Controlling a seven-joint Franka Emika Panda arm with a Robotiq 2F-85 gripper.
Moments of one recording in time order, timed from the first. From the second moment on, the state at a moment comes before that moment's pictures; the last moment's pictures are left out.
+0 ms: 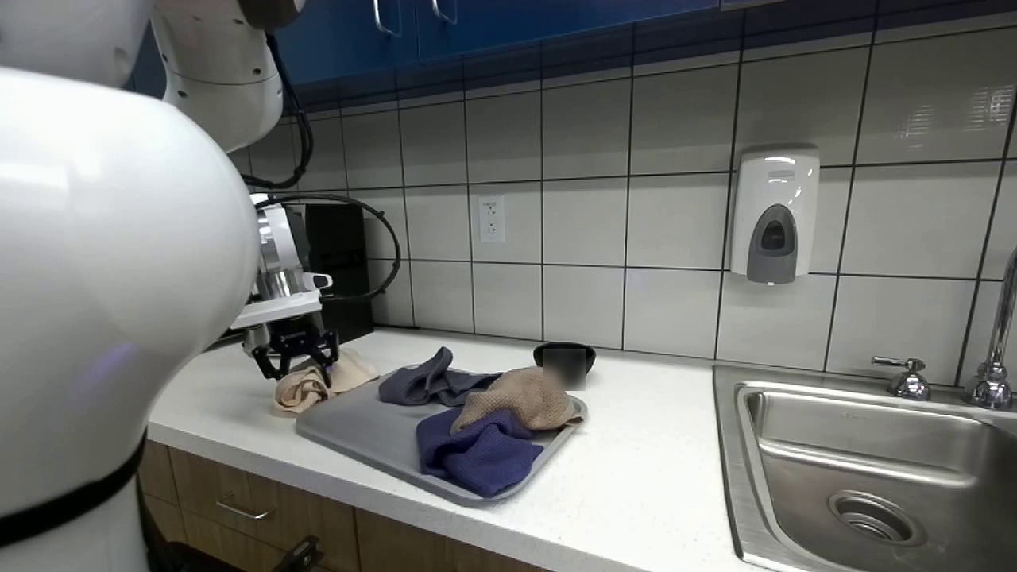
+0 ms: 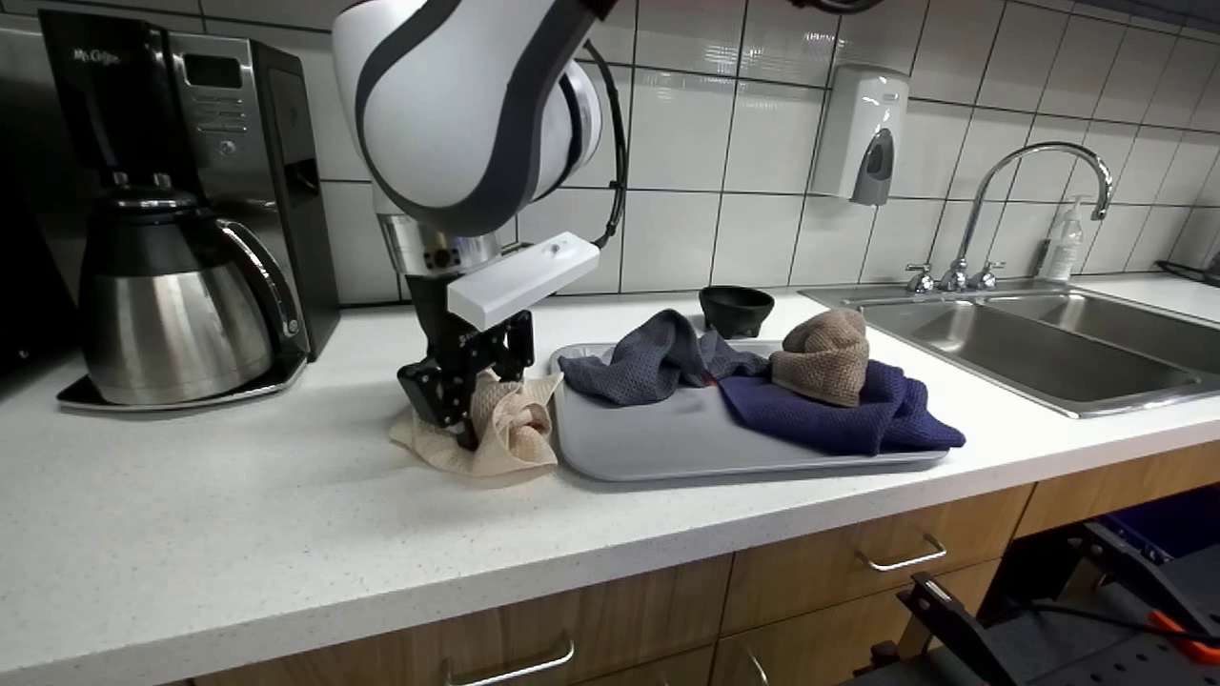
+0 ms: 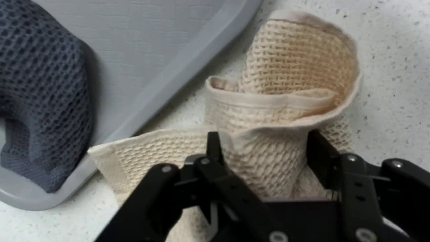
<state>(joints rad) 0.53 0.56 0.17 -1.93 -0.39 2.39 0.24</state>
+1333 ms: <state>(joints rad) 0.57 0.49 0.14 -1.90 -0.40 2.44 0.38</state>
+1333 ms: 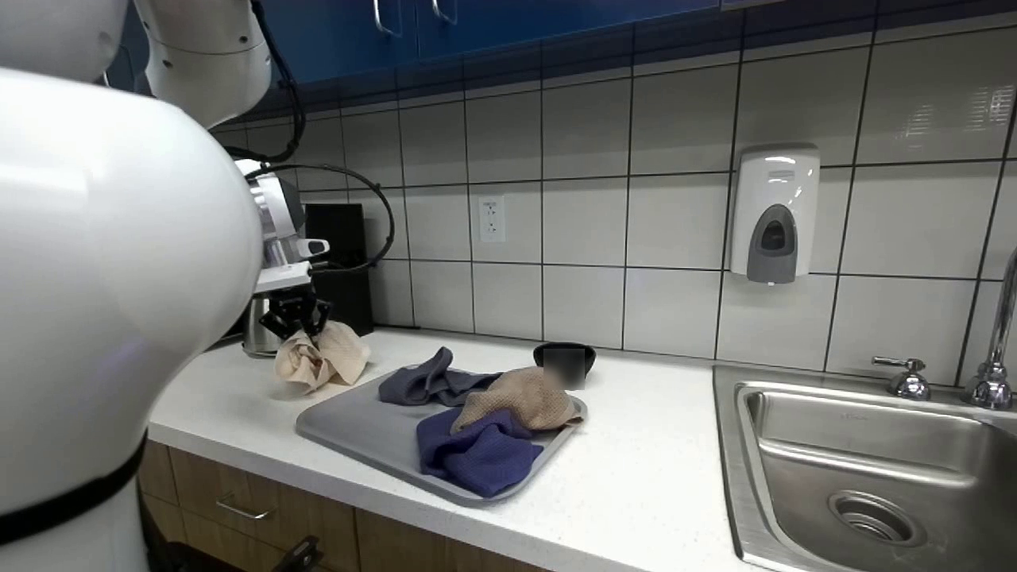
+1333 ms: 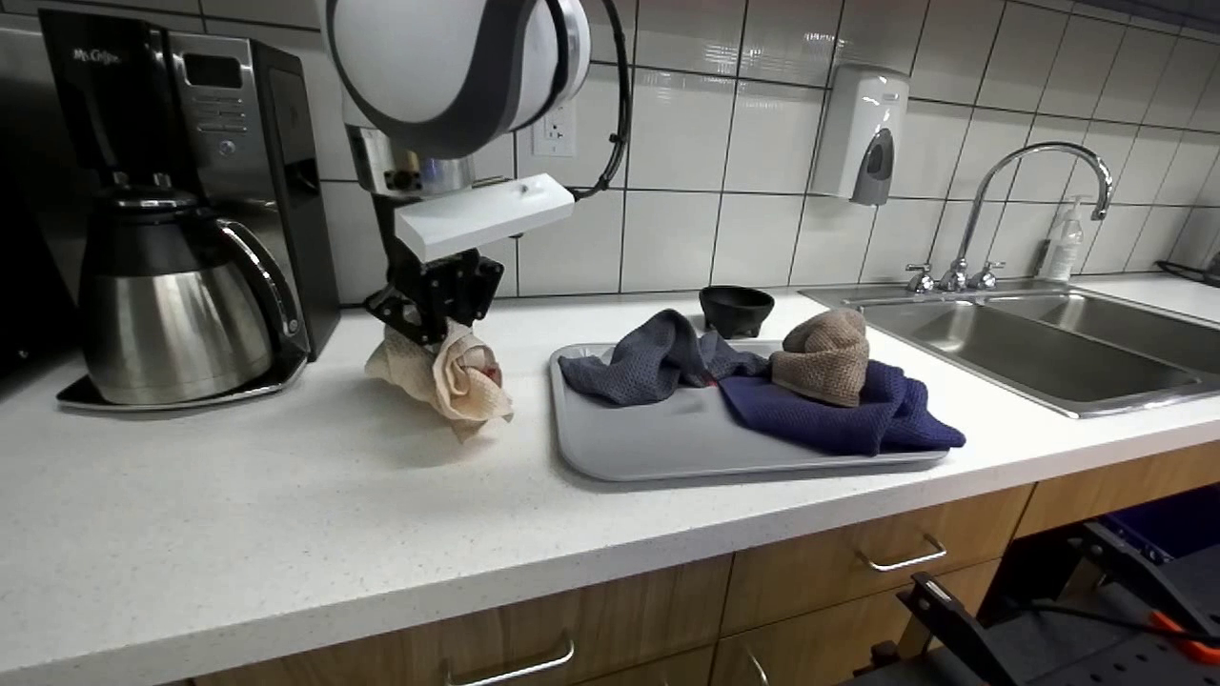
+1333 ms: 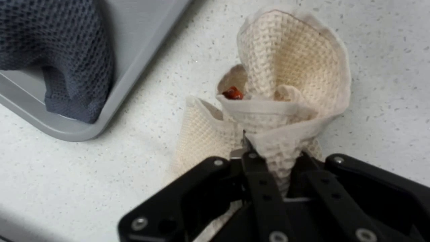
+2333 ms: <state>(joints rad) 0.61 0.24 0.09 -2.15 -0.51 2.44 0.63</state>
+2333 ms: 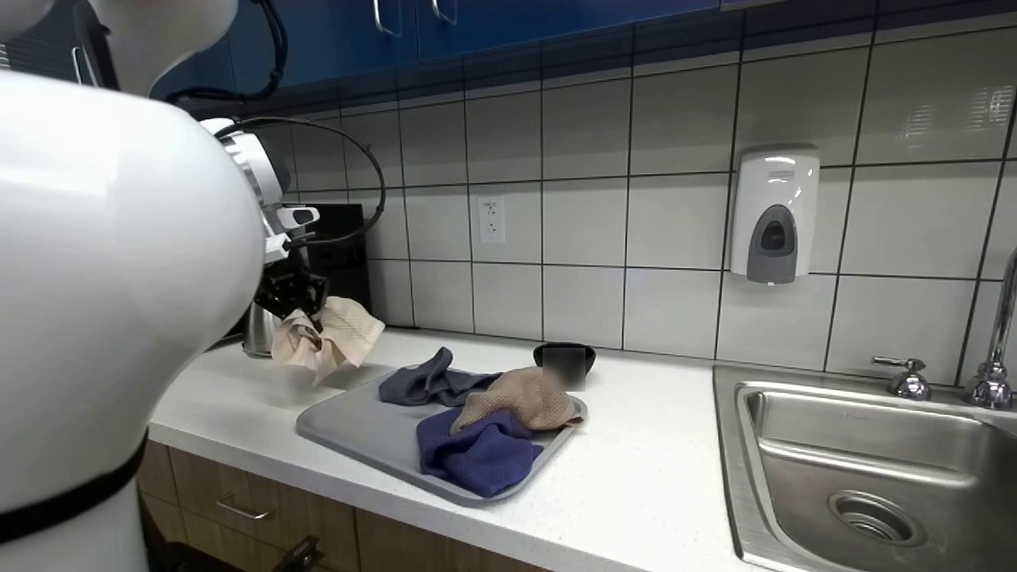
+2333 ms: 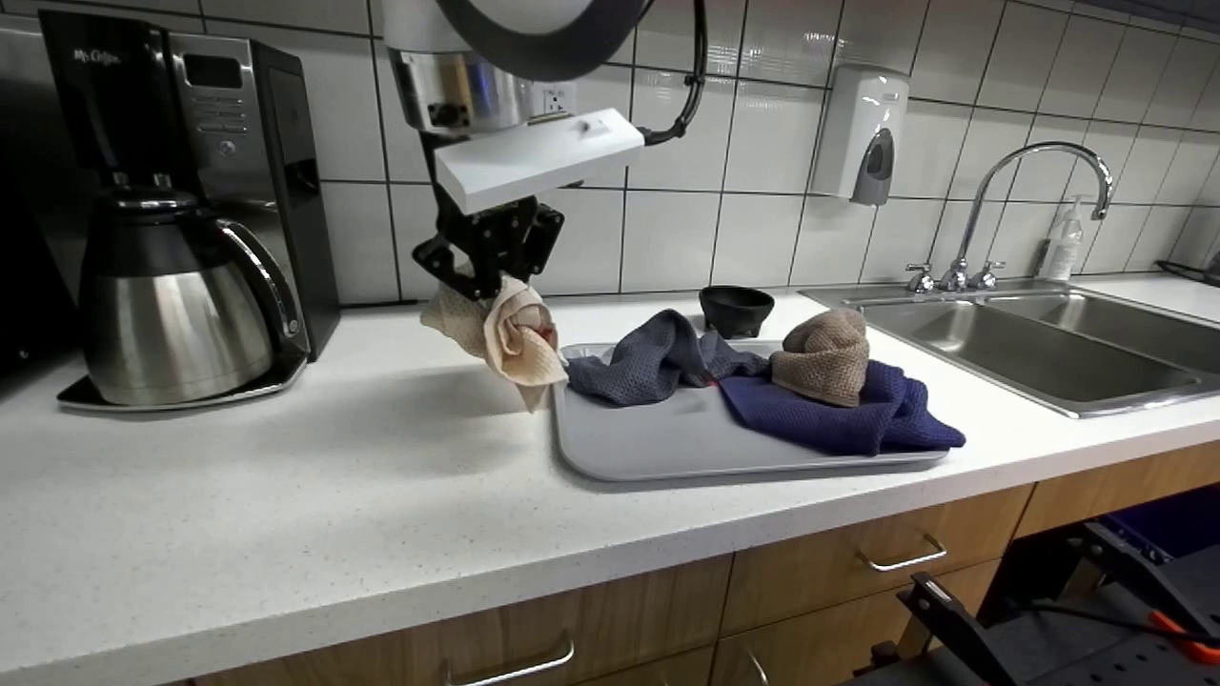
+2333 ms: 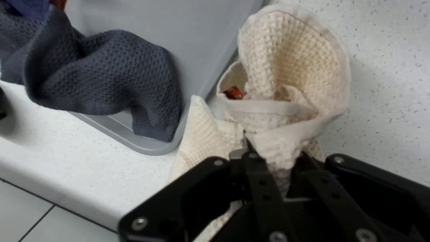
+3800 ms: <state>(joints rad) 0.36 0.13 0.14 -2.42 -0.57 2.44 0.90</state>
